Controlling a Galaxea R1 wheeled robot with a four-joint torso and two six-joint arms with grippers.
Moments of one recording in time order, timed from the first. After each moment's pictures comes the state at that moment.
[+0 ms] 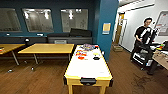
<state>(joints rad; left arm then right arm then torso) 1.50 2.96 -2.60 0.82 0.10 -0.89 -1.54 2.76 -2.42 -0.09 0.14 0.26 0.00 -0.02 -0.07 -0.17</state>
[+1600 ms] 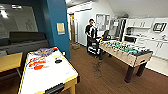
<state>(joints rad) 1.50 2.97 -2.62 0.82 0.01 -0.86 -1.55 2.86 -2.56 -0.12 0.13 0.25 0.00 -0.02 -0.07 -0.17</state>
